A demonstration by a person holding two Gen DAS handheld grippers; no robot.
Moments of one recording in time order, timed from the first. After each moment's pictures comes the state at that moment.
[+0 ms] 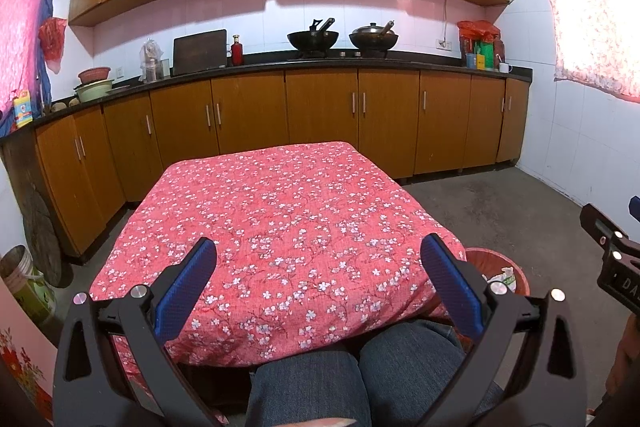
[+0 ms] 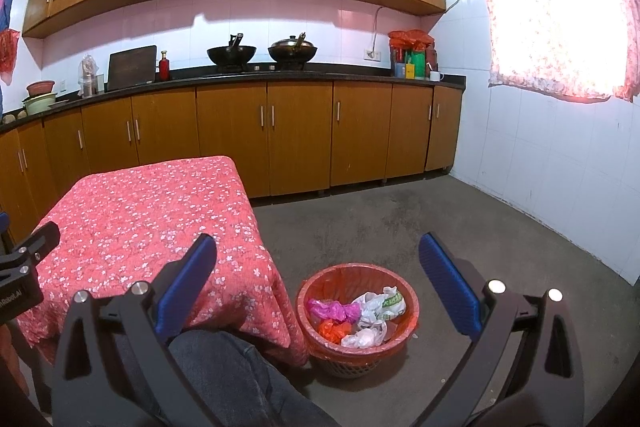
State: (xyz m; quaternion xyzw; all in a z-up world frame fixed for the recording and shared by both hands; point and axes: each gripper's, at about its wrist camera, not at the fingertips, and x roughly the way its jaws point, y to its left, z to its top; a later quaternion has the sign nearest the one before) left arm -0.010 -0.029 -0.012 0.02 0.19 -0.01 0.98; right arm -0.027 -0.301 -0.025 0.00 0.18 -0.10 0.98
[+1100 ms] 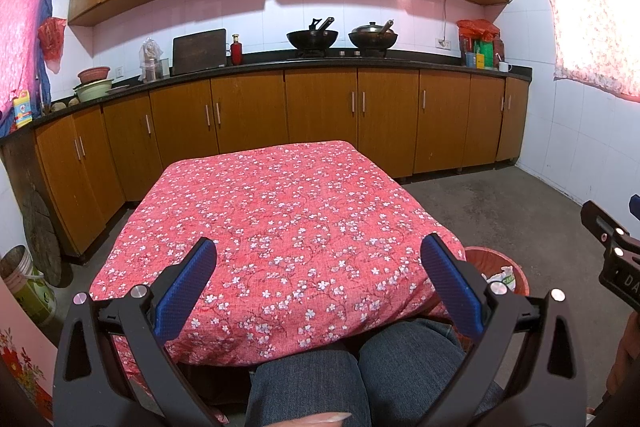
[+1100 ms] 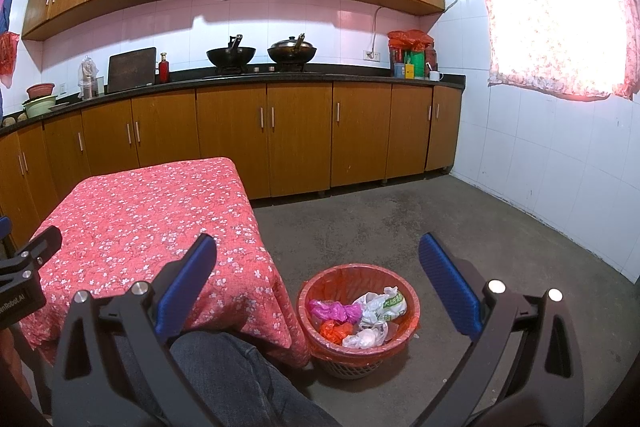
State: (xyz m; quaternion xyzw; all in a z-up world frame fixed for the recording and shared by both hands) left arm -0.010 -0.030 -0.011 0.02 0.19 -0.01 0.98; right arm -0.028 -0.298 -0.026 0.00 0.17 -0.10 0.98
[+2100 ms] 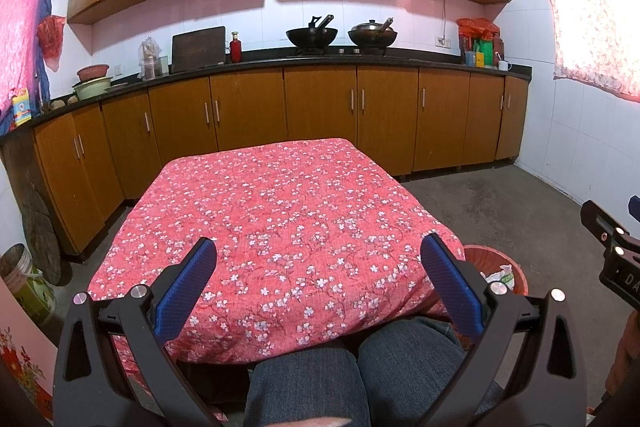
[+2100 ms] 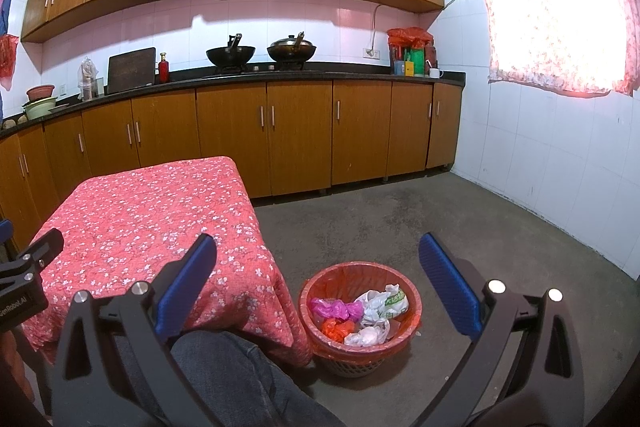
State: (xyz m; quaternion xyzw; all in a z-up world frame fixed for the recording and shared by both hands) left arm -0.010 -0.031 -0.011 0.02 0.20 -0.01 0.98; right arm -0.028 -0.293 -0.025 0.00 0.18 -0.10 0.98
